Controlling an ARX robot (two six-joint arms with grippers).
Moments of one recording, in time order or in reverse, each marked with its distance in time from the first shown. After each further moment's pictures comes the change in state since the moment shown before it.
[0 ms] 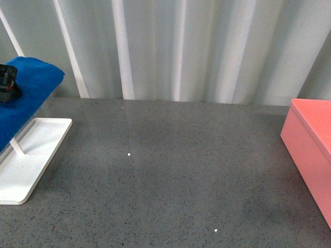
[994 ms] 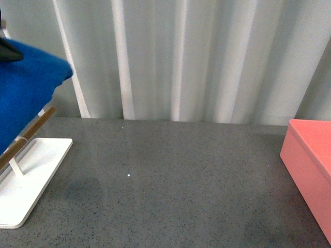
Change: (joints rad) left arm -0.095 -0.351 -0.107 -0.047 0.305 -0.187; right arm 0.000 0.000 0.000 0.000 0.000 0.000
